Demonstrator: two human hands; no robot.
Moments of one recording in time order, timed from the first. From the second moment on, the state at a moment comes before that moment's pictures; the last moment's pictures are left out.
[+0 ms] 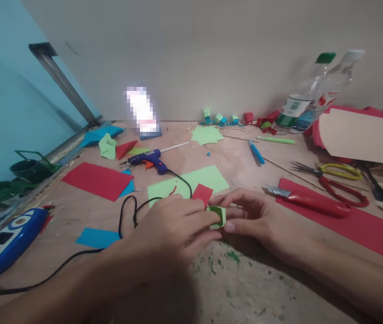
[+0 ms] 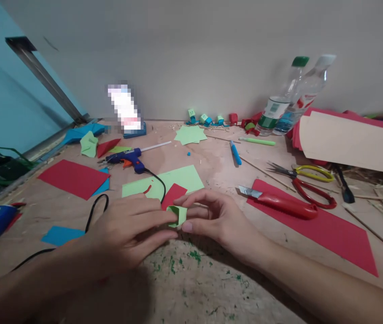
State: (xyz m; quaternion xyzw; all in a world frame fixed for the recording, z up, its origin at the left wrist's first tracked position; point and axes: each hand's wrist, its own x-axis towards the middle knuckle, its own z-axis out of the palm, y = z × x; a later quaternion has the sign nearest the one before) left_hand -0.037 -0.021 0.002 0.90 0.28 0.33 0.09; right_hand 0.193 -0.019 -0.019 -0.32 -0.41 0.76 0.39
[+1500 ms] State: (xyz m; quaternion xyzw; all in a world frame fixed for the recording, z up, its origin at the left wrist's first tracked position) left_hand -0.033 -0.040 0.064 0.71 0.47 0.28 0.44; right_hand 0.196 -0.049 0.053 -0.43 -0.72 0.40 0.37
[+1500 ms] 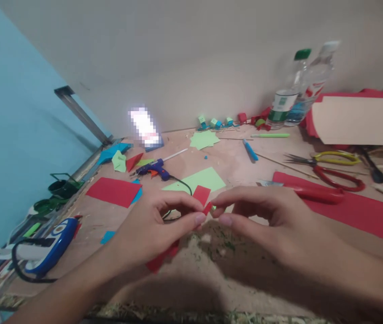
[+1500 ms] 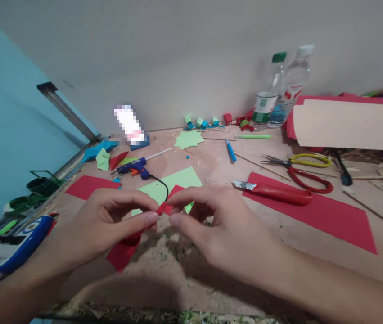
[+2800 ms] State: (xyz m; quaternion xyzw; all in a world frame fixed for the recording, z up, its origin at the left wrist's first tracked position) left_hand -0.029 -0.034 0.034 0.73 0.43 0.31 0.42; right_hand 0.196 -0.047 0.029 -0.42 -0.67 0.44 0.42
